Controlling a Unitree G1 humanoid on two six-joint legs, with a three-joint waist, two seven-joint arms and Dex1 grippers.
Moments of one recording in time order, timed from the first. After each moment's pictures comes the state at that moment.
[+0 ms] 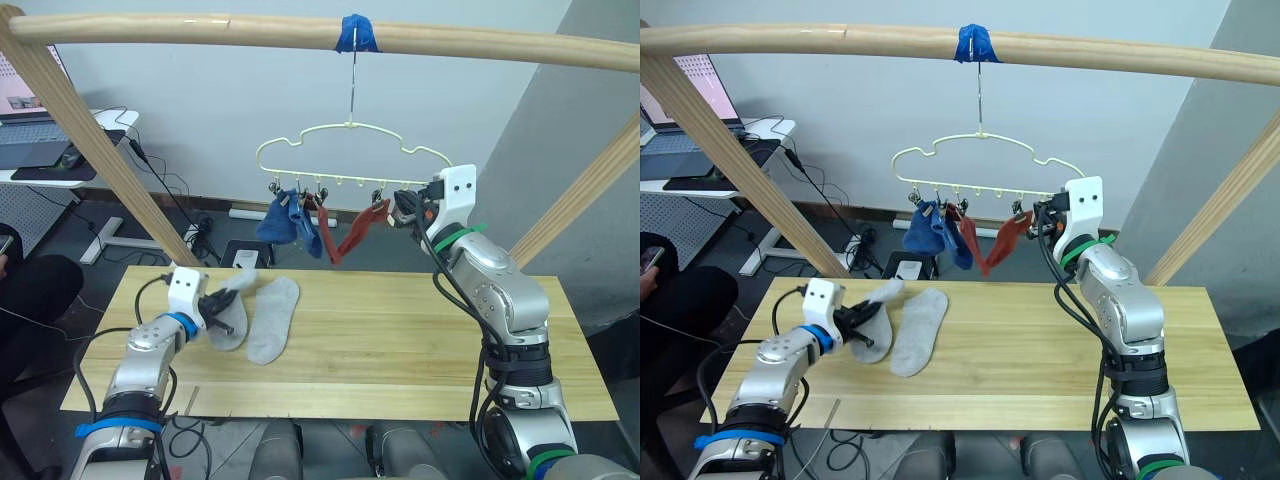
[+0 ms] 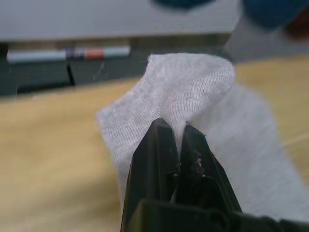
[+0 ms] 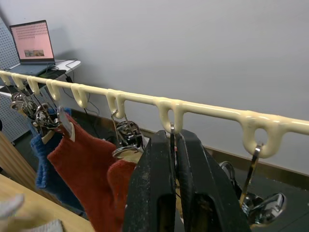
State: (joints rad) left arm -0.27 0.55 0.12 0.44 -0.17 0.07 -0.65; right arm -0.56 -0.17 -0.06 -0.18 0.30 0.68 0.22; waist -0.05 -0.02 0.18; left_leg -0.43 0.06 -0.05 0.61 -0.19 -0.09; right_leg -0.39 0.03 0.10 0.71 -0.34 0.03
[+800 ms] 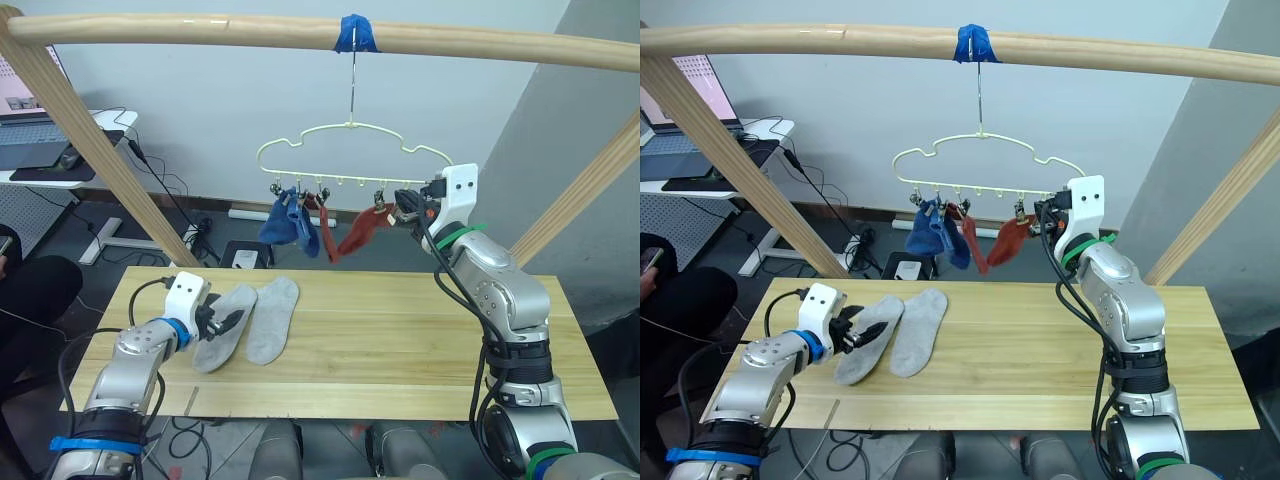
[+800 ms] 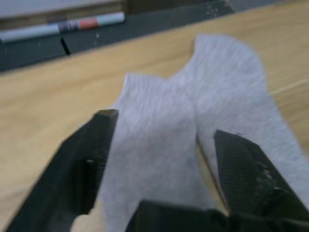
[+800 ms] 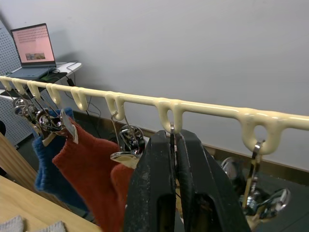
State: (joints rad) left arm -0.17 0.63 0.06 0.17 -0.10 0.32 -0.67; right arm -0.57 -0.17 -0.06 -0.16 0.32 0.69 0.22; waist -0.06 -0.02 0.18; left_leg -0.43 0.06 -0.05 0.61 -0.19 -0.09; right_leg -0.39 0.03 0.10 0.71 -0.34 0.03
